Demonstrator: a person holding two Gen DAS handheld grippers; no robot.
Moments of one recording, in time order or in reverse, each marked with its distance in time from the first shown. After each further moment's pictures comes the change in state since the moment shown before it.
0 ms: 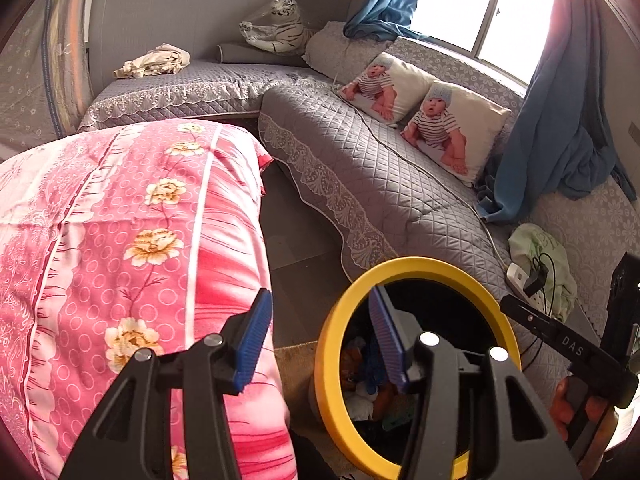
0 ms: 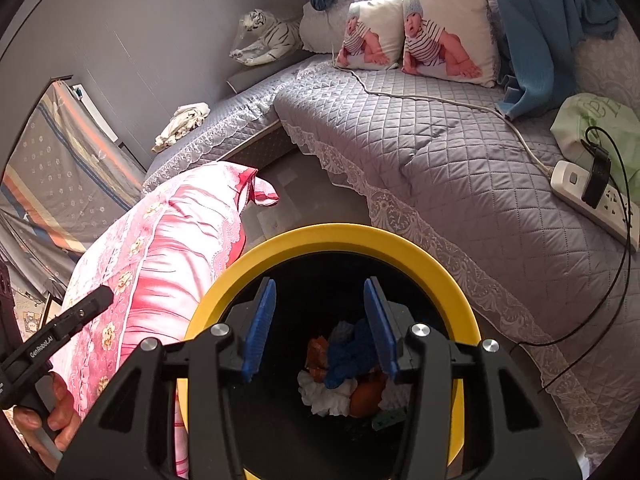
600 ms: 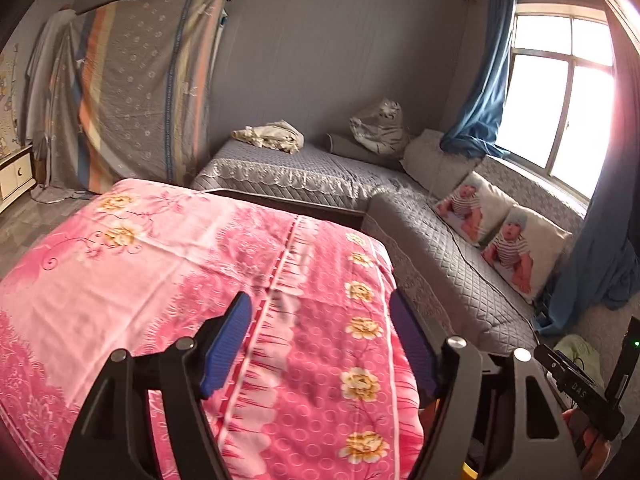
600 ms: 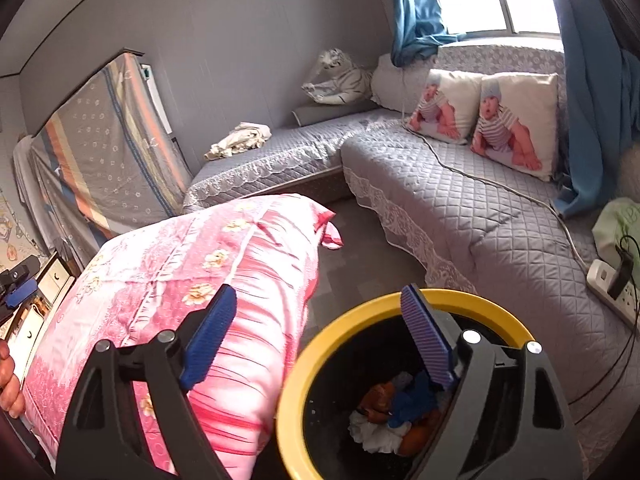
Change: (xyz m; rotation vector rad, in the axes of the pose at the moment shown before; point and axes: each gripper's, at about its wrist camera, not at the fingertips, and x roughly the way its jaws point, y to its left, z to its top) left arm -0.190 0.133 -0.002 -0.214 -0.359 0.266; right arm -0.039 0.143 -0.001 -0.258 -0.192 0.122
